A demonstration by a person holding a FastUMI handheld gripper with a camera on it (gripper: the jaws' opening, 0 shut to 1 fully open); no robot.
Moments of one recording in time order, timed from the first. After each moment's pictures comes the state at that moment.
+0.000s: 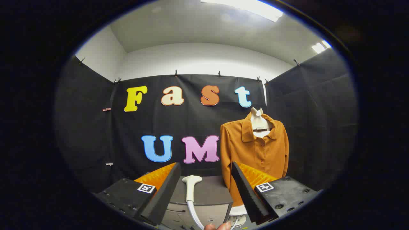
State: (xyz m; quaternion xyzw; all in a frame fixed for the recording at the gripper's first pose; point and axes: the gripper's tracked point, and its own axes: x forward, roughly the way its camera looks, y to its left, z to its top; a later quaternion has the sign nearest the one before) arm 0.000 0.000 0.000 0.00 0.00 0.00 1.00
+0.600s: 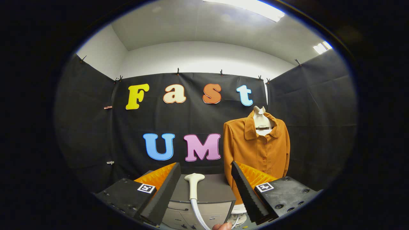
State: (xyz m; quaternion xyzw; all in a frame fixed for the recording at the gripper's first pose) arm -0.007 0.017 -0.003 0.00 0.01 0.01 1.00
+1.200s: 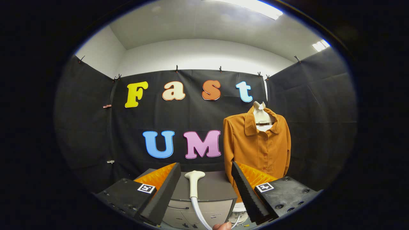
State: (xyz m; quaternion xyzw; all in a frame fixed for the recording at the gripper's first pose) arm 0.000 0.012 -0.024 0.00 0.04 0.00 1.00
